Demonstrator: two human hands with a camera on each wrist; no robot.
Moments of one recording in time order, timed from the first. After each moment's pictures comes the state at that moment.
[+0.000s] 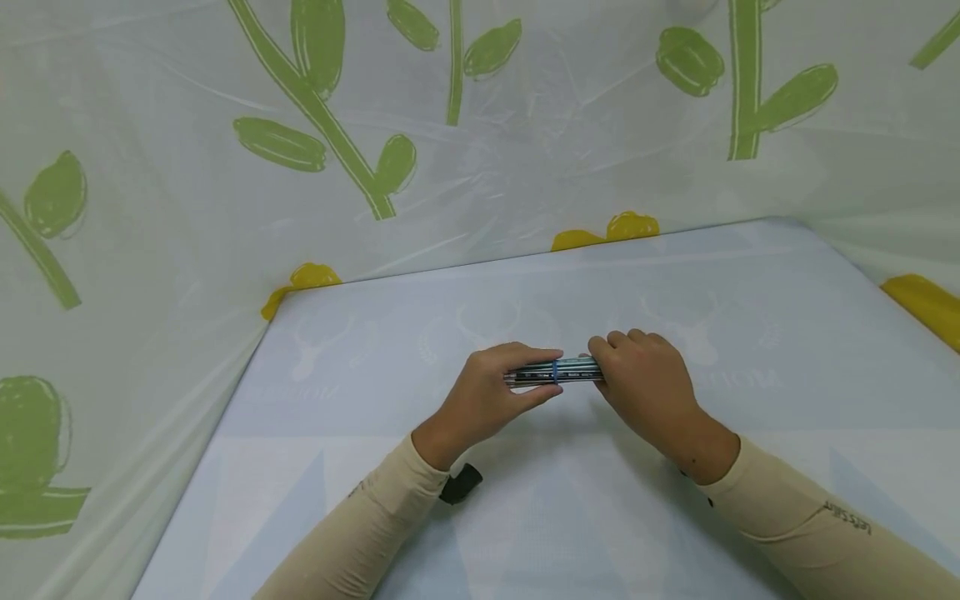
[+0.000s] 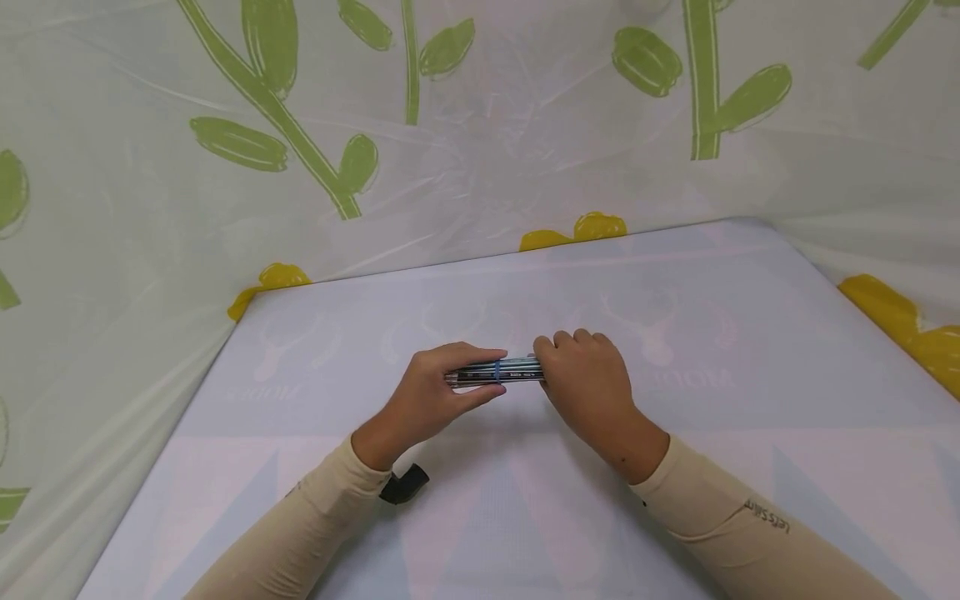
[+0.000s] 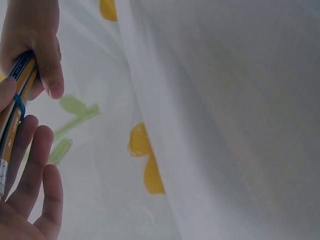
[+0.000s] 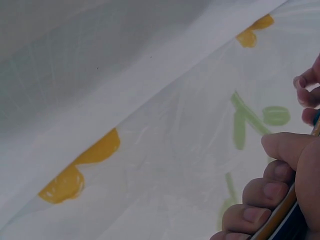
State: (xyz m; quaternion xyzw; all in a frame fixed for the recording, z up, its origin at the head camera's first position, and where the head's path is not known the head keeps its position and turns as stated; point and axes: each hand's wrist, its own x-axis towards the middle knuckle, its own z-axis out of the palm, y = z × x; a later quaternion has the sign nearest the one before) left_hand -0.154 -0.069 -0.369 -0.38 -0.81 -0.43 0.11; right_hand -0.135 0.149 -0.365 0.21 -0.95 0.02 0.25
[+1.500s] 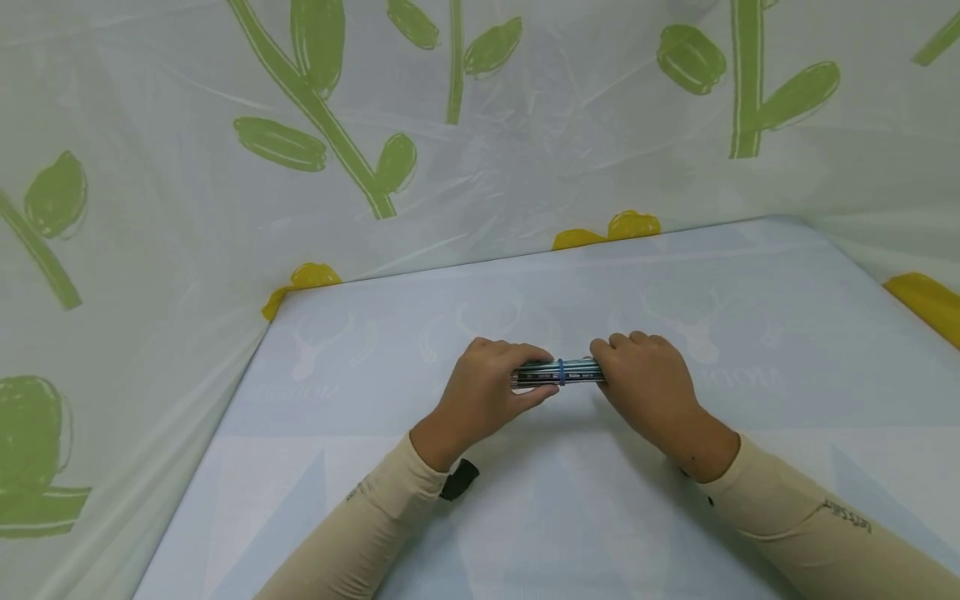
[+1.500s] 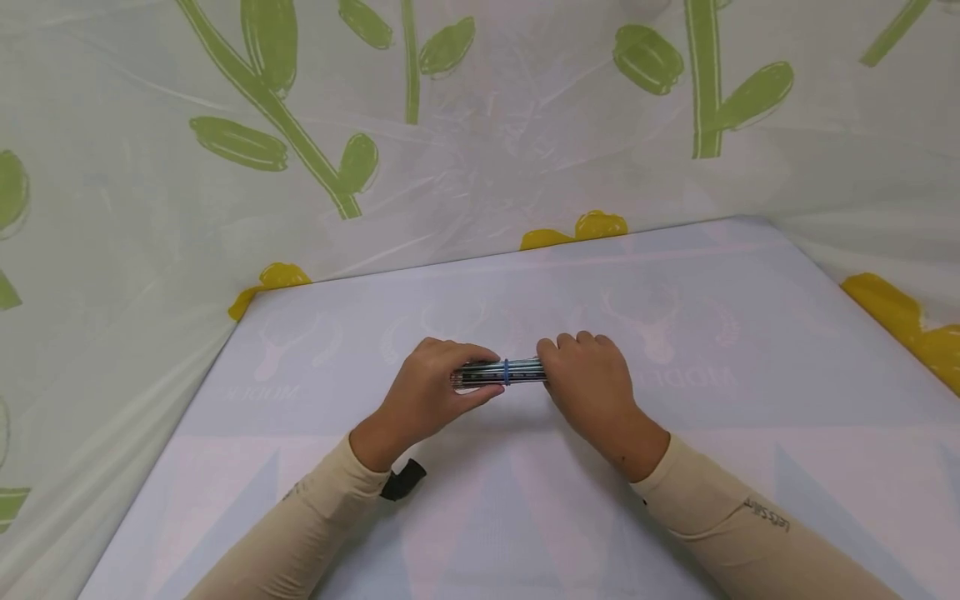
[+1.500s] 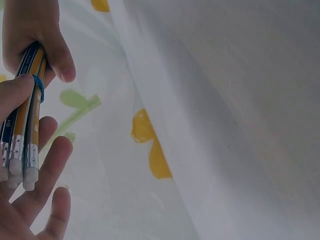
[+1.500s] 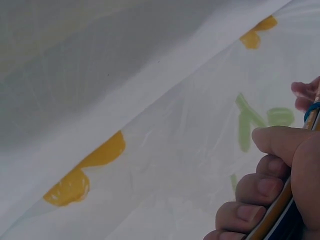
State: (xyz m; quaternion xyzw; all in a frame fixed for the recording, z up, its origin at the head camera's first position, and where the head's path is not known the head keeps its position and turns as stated) left_hand -0.153 -0.070 -0.363 -0.39 -0.87 -0.22 0.23; right_hand -0.136 0.149 -0.369 0.21 -0.95 0.00 0.23
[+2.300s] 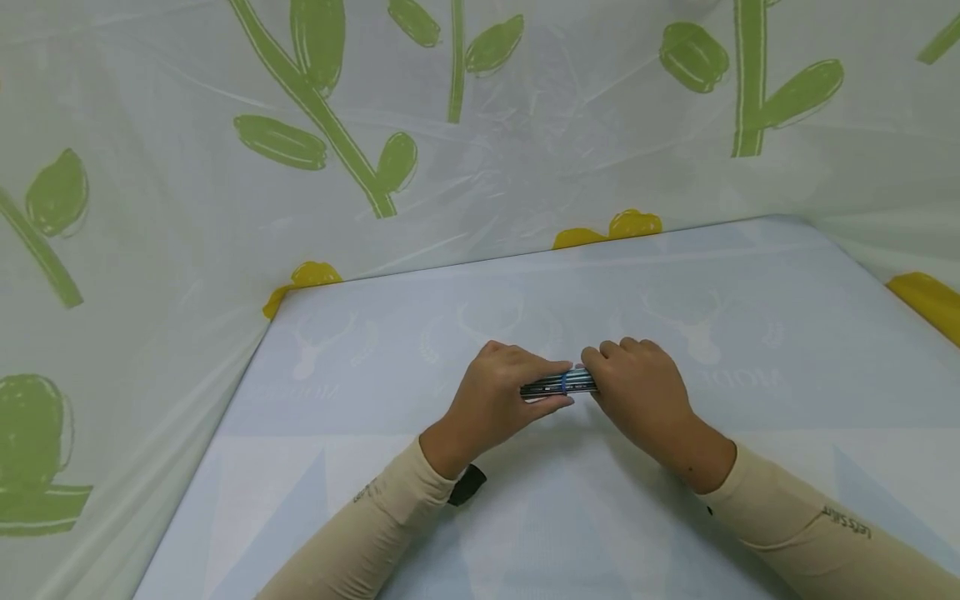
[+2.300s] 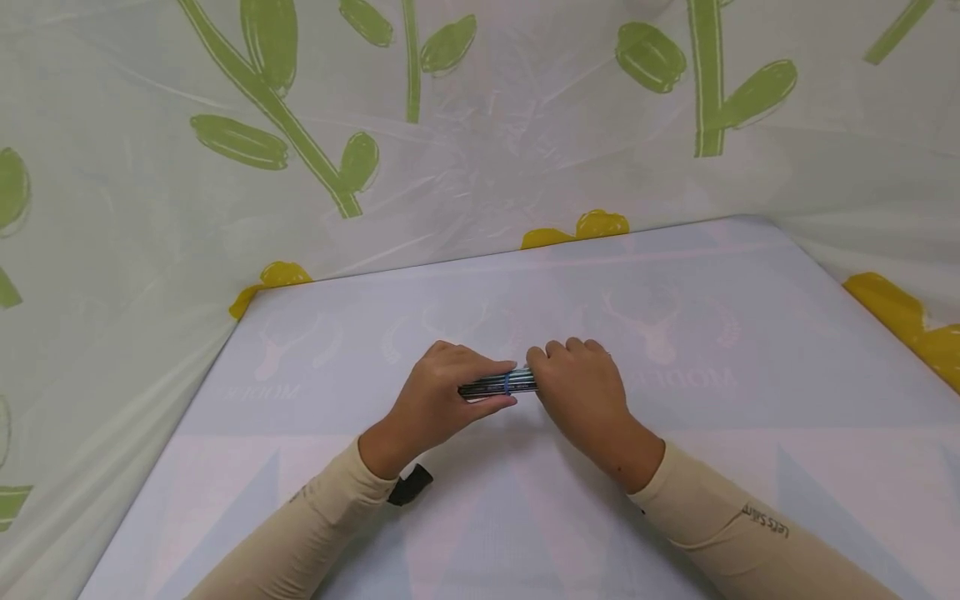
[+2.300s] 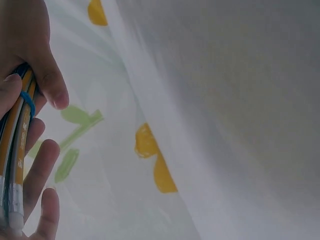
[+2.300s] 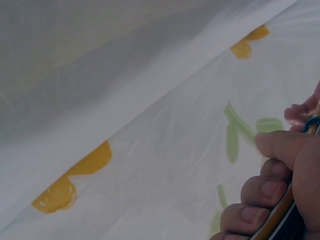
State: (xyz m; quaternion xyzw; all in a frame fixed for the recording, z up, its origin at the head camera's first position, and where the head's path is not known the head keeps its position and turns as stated) left_hand -0.146 -0.064 -0.365 -0.42 -0.84 -0.23 0.25; right_hand -0.129 0.143 -0.370 0.25 -0.93 0.01 0.27
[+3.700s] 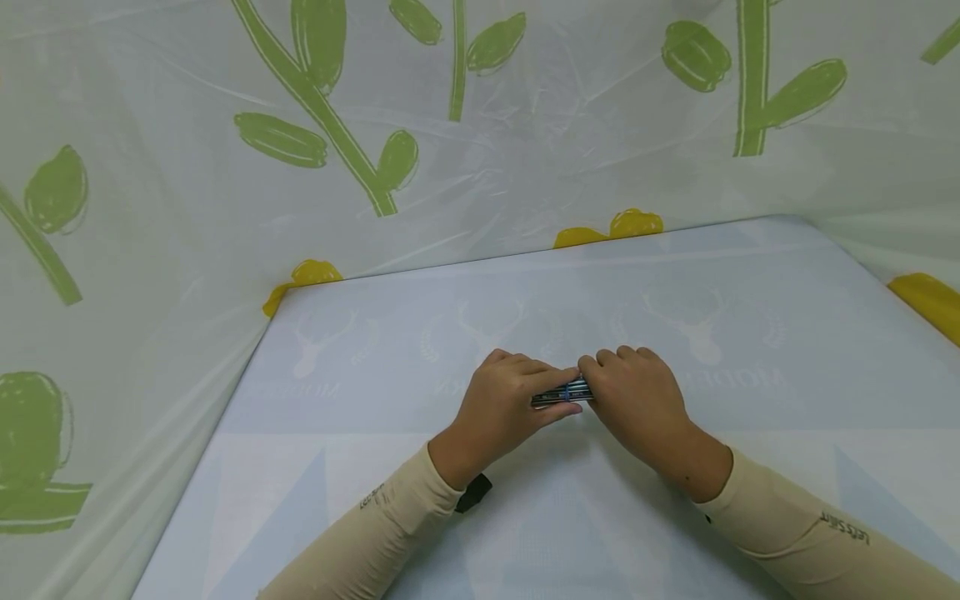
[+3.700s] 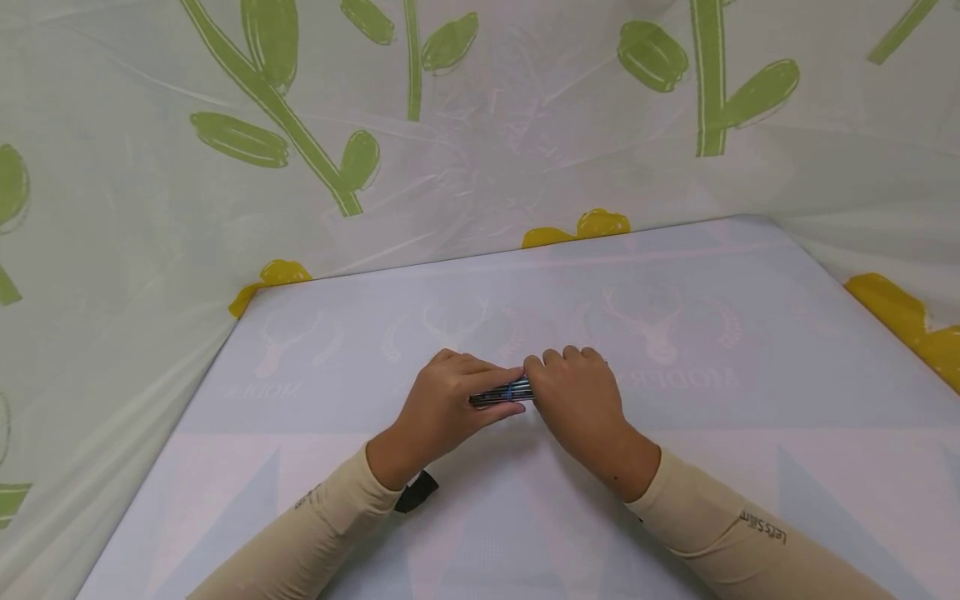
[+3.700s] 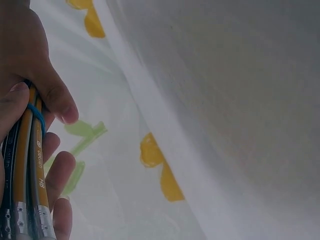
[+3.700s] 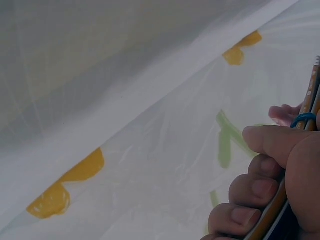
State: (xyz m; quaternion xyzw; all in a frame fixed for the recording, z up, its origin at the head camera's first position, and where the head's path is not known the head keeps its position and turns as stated) left_hand -0.137 -0.056 -0.371 -0.41 -0.85 -0.18 0.27; right_hand -0.121 0.137 -0.370 0.25 -0.94 -0.01 0.25
